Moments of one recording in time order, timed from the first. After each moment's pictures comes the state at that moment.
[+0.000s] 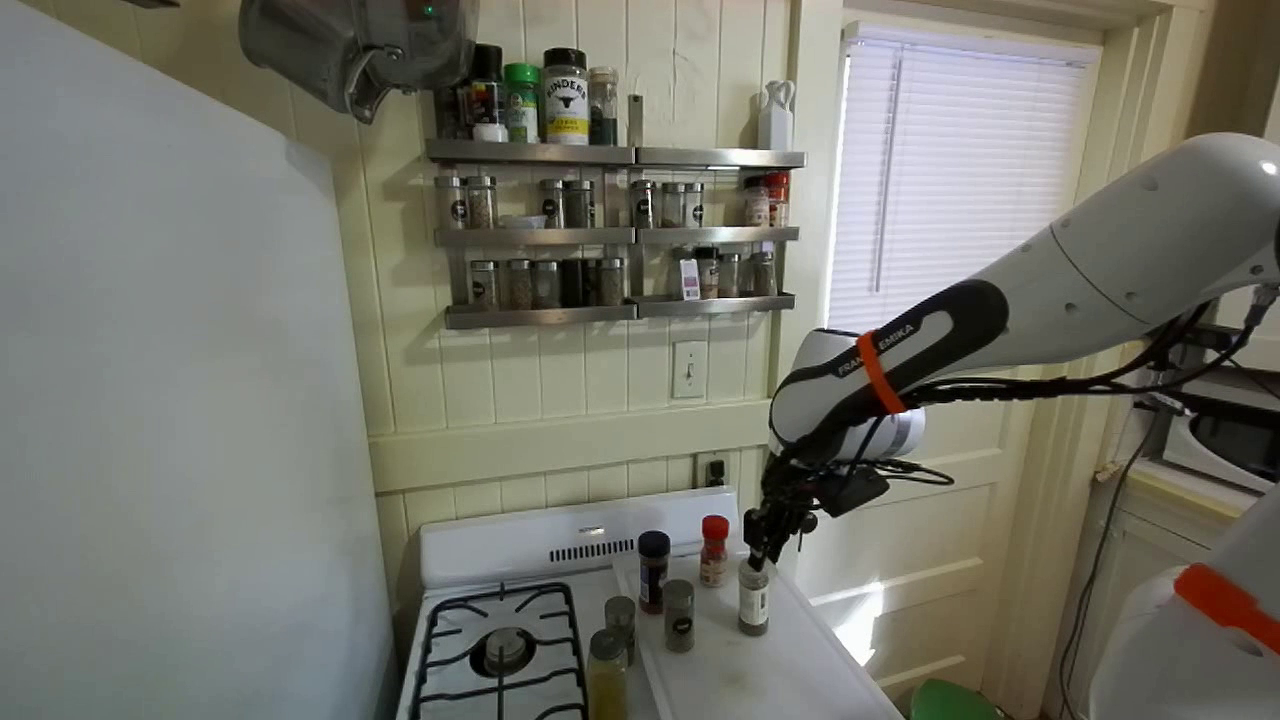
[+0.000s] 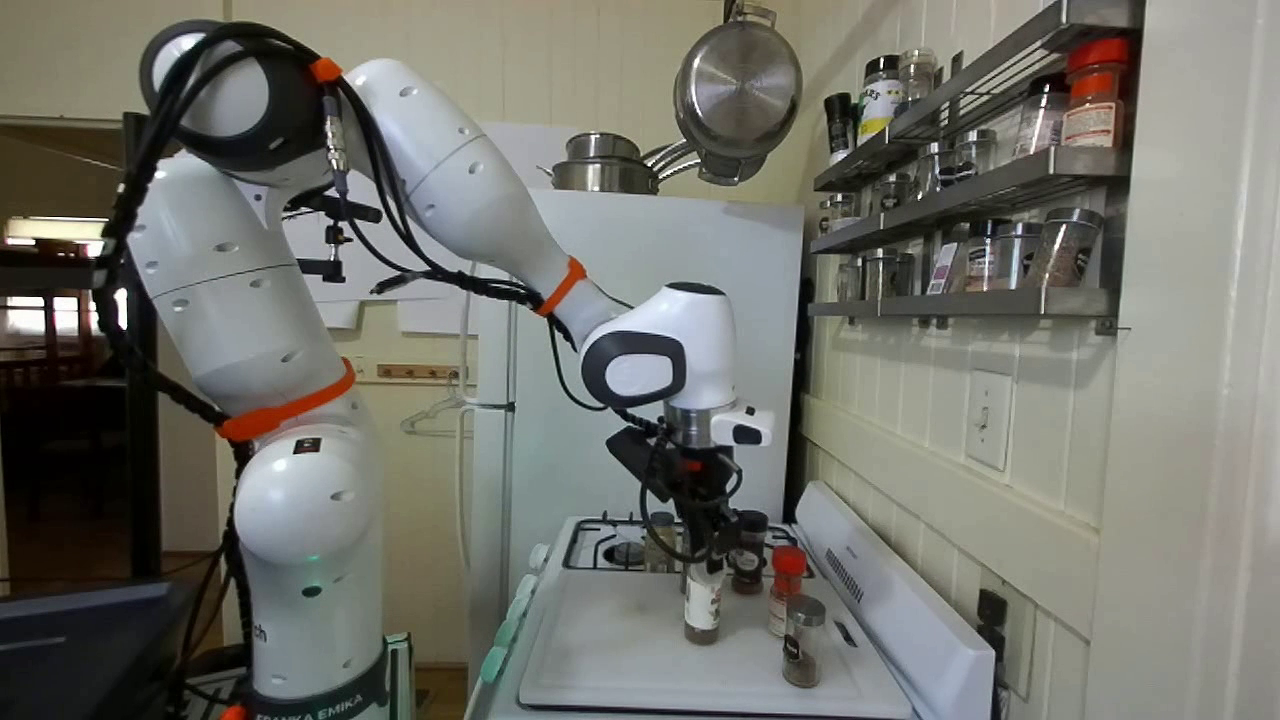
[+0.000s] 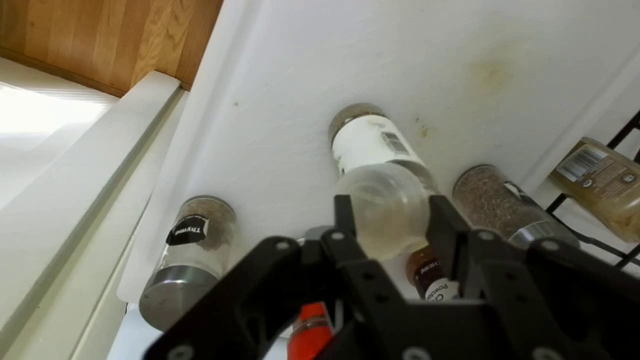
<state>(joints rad) 0.02 -0.37 -0.18 -2.70 0.14 2.49 -0.32</state>
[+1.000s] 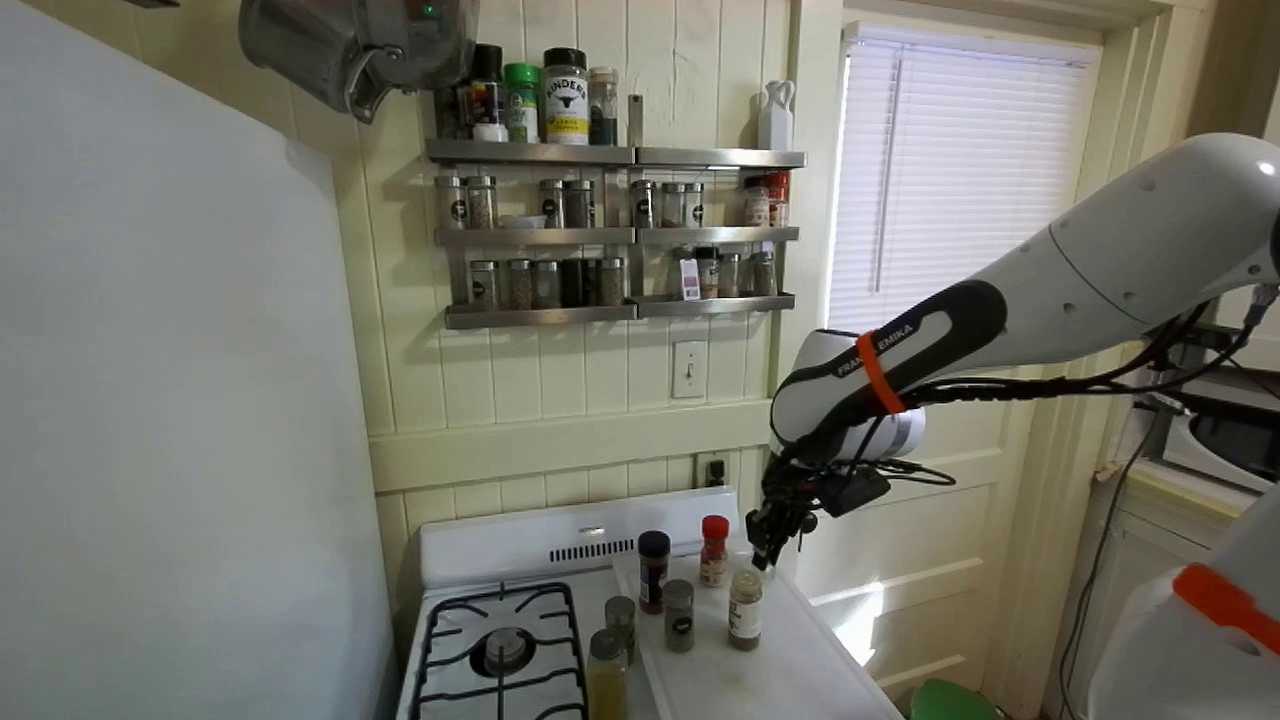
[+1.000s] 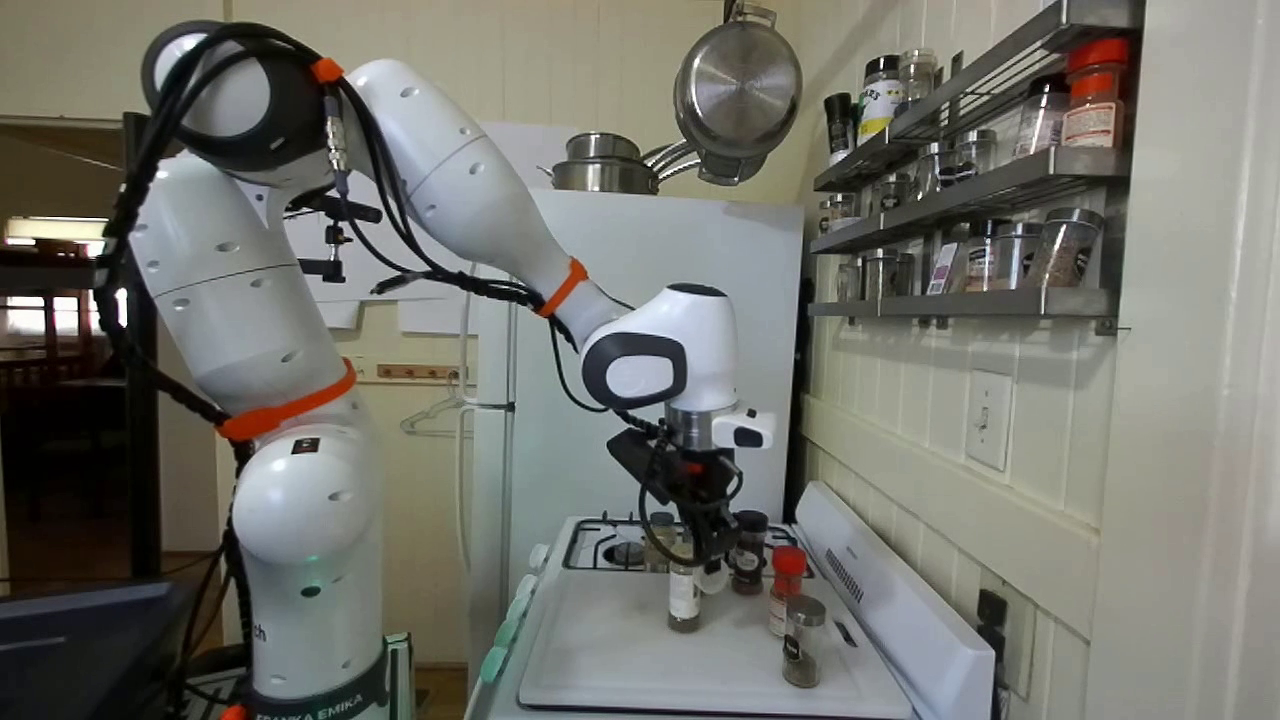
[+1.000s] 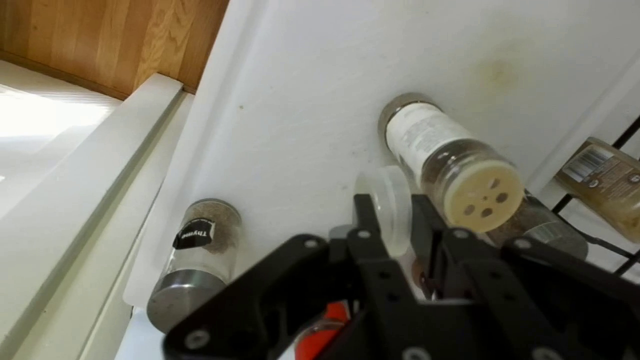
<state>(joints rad) 0.01 -0.37 -0.18 -2.70 0.14 2.49 -0.32</state>
